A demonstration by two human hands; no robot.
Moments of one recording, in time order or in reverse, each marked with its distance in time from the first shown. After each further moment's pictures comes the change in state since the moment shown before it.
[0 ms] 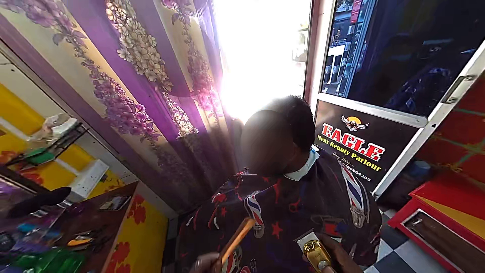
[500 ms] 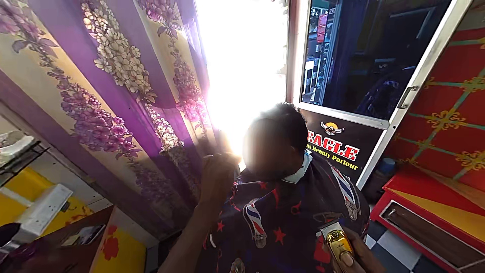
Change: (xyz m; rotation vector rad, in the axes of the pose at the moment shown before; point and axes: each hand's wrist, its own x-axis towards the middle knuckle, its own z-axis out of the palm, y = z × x) left_hand 0.265 0.028 0.044 0.444 0.004 0.780; right_hand -0.005 -0.019 0.021 -0.031 0.326 -0.070
